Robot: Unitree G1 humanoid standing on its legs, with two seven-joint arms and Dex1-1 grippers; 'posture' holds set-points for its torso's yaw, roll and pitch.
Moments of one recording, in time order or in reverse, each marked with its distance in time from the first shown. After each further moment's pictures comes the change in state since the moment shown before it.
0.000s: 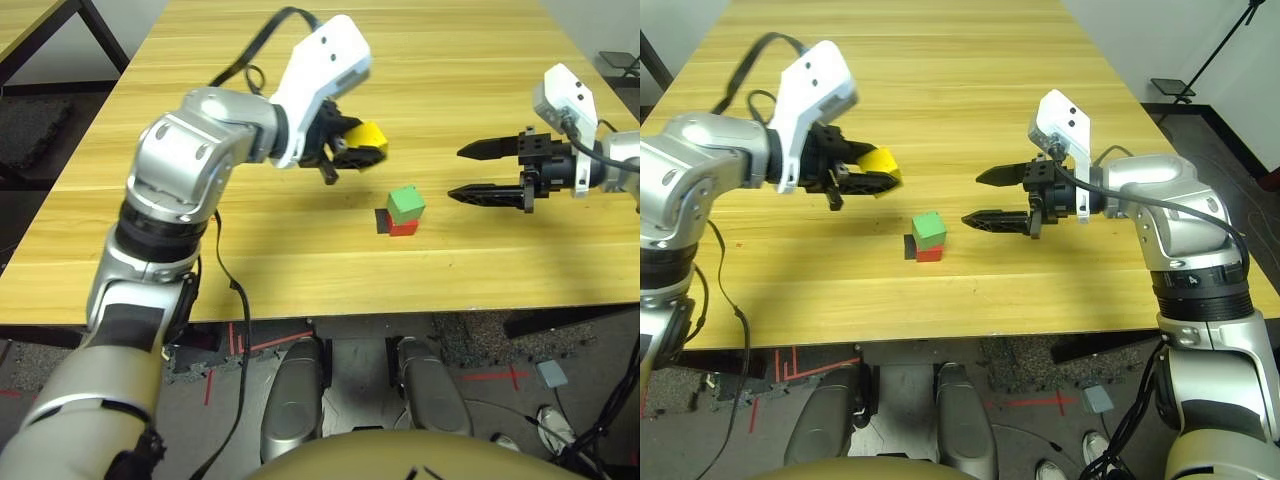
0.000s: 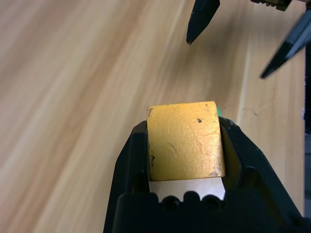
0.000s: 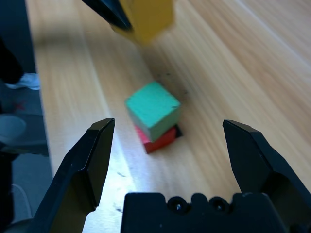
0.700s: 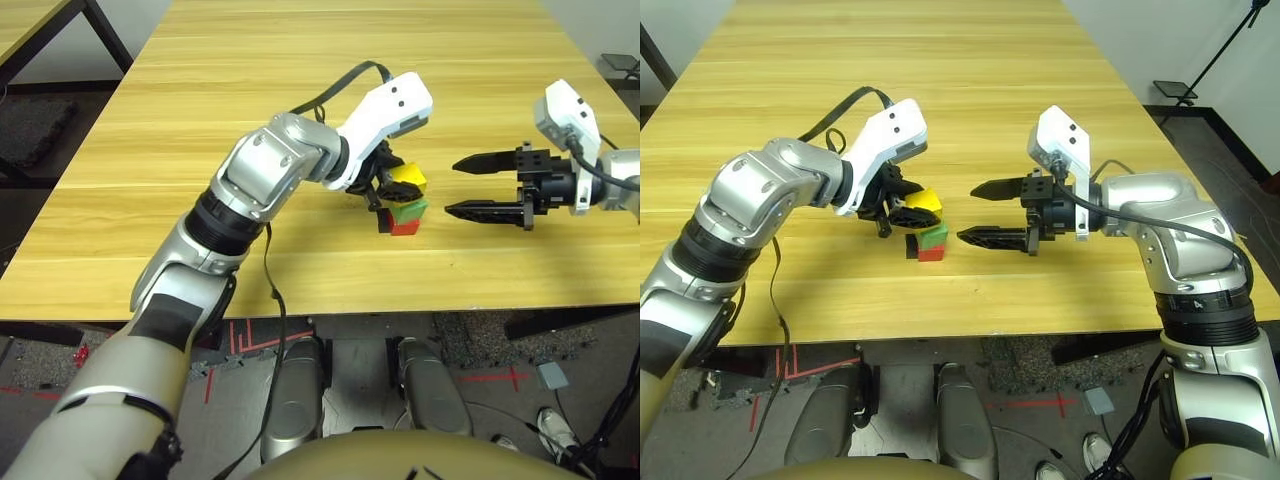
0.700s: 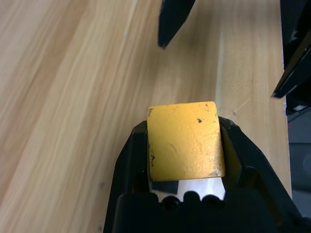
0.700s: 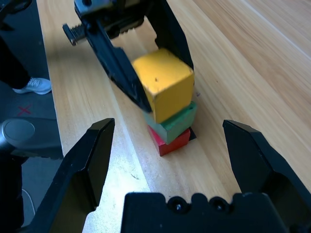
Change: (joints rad) left arm -0.009 -0.122 -0.156 0.169 0.028 -0.140 -0.009; right arm 0.073 -0.011 -0.037 -0.092 0.047 0.035 -0.044
